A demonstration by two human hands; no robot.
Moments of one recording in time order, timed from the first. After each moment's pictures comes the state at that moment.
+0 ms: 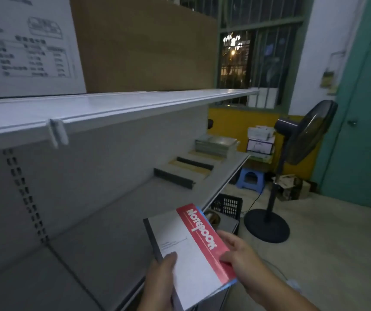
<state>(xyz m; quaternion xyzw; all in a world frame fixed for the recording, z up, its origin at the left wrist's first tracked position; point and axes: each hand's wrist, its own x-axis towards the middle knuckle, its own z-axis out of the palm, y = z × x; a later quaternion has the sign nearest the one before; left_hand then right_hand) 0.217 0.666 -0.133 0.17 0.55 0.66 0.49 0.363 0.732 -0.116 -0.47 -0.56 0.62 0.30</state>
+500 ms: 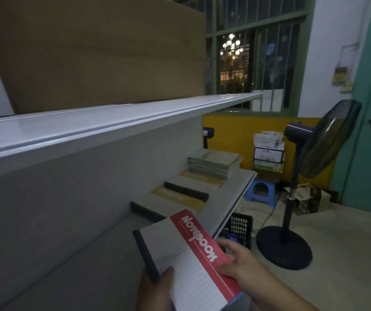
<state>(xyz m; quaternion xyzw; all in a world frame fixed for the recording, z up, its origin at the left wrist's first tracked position) 0.219 0.848 -0.130 0.27 0.63 0.63 0.36 0.376 0.929 -0.120 -0.44 -0.58 0.64 0.25</state>
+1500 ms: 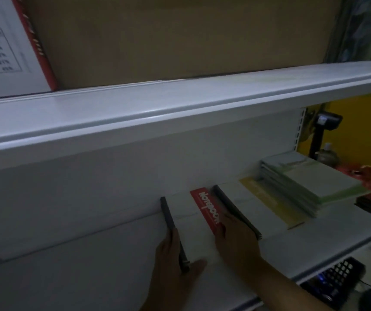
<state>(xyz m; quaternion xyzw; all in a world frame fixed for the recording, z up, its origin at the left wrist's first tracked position) 0.175 1.015 -0.194 0.36 0.85 0.39 0.07 0.255 1.168 -0.146 -0.31 -0.91 0.21 0.17</state>
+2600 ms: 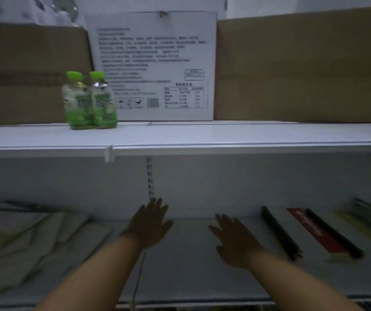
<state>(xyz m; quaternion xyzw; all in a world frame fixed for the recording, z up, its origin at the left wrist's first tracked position) 0.089 0.694 -0.063 0.29 0.95 0.01 -0.06 0.202 0.916 -0.080 0.02 -1.00 -0.05 0.00</state>
